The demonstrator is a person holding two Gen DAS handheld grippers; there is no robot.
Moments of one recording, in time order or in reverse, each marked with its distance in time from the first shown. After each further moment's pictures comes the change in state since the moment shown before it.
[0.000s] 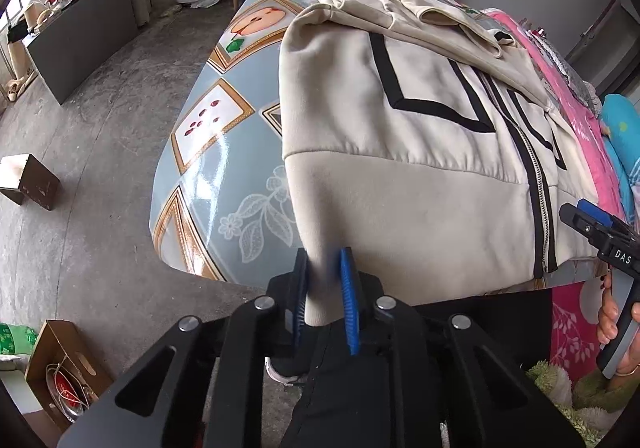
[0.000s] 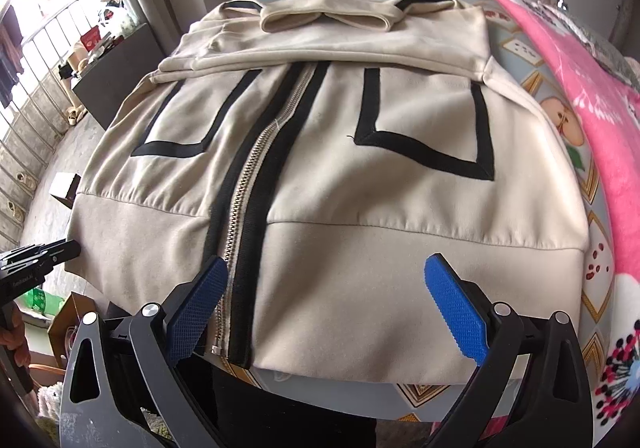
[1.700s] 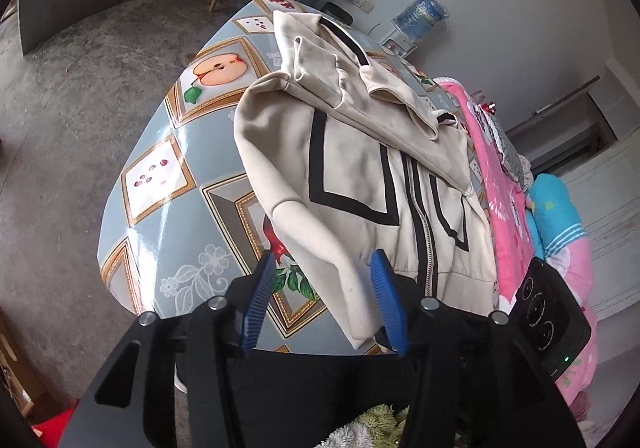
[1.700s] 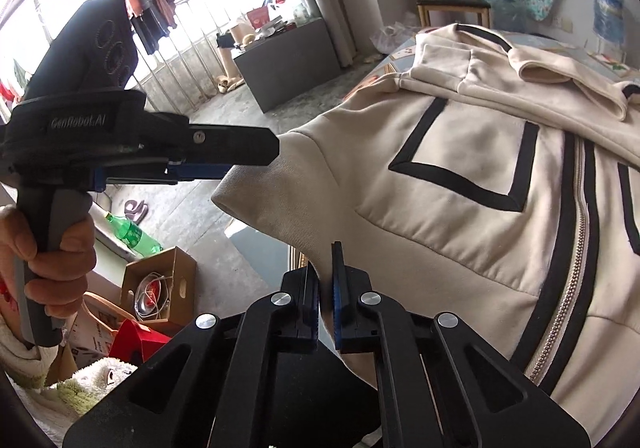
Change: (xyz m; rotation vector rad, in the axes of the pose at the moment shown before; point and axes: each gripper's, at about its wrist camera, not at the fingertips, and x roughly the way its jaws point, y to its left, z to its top) left arm -0.038 0.013 0.050 -0.225 -0.067 -0.347; right arm -0.003 0.144 0.001 -0.298 -0.075 0.499
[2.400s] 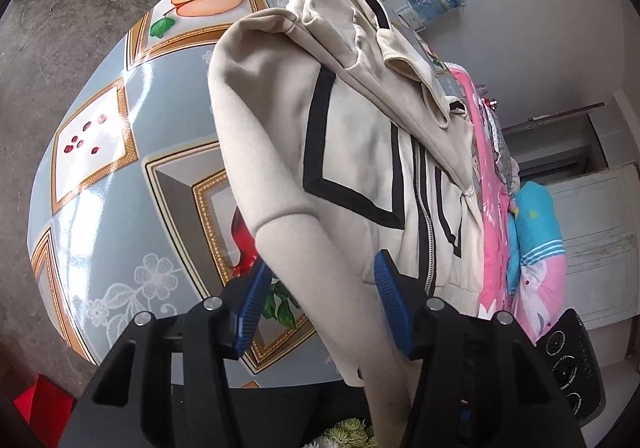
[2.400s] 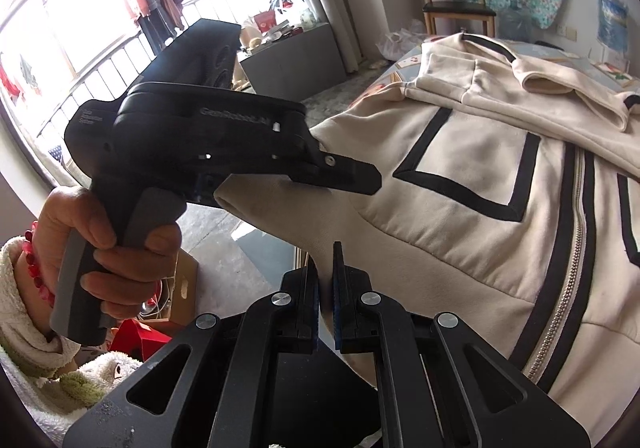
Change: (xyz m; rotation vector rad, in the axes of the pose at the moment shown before) left arm 0.067 0.005 0.016 -0.095 0.137 -0.076; right arm -0.004 -0.003 0.004 -0.022 -0.018 0.011
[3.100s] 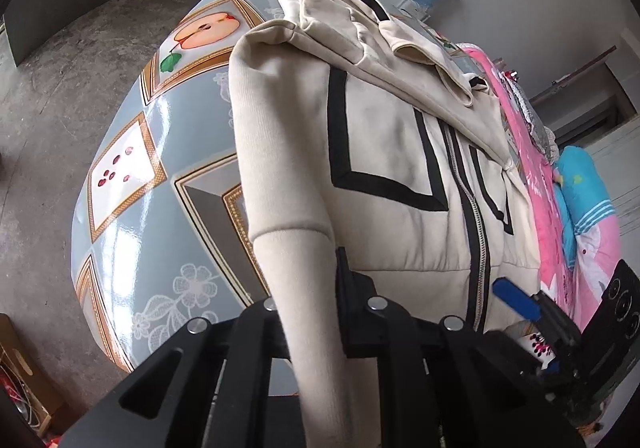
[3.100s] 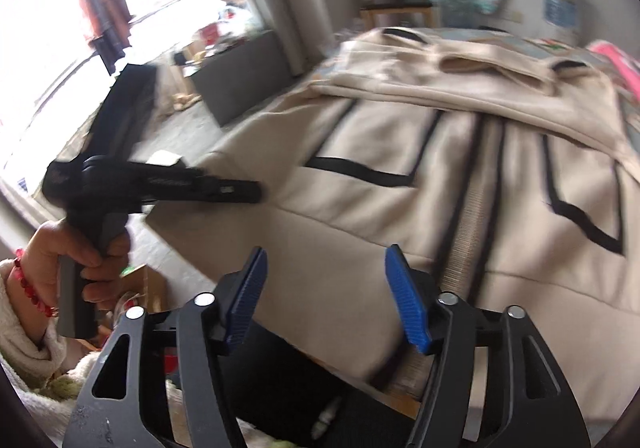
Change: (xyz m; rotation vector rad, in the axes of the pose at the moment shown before) left arm 0.004 -0.007 -0.012 0.178 -0.057 0.191; right arm -0.053 -0.053 -0.024 0.172 -0.017 -0.238
